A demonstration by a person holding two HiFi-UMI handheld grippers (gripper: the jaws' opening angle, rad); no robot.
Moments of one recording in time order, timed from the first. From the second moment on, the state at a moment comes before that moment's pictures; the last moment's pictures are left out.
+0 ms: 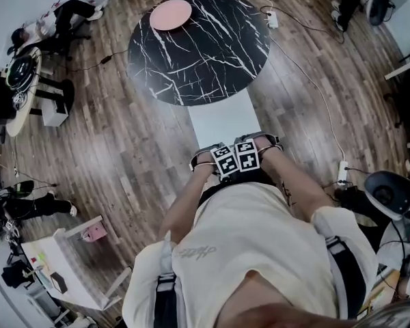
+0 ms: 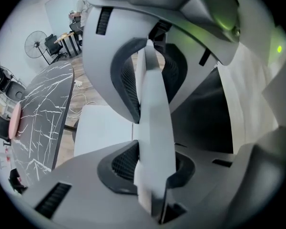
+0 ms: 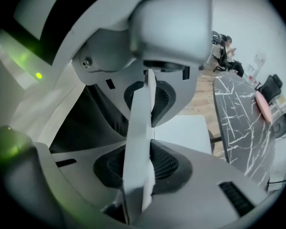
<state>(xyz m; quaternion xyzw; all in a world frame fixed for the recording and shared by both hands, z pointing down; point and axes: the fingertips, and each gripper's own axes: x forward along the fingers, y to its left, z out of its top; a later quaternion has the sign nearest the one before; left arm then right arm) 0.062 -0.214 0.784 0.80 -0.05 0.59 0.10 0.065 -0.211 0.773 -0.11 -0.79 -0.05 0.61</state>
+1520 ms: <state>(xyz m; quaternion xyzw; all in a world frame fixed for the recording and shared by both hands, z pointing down) 0.068 -0.022 0.781 0.79 -0.04 0.60 0.11 0.071 -0.020 0.771 -0.10 -0.79 -0.04 0.60</state>
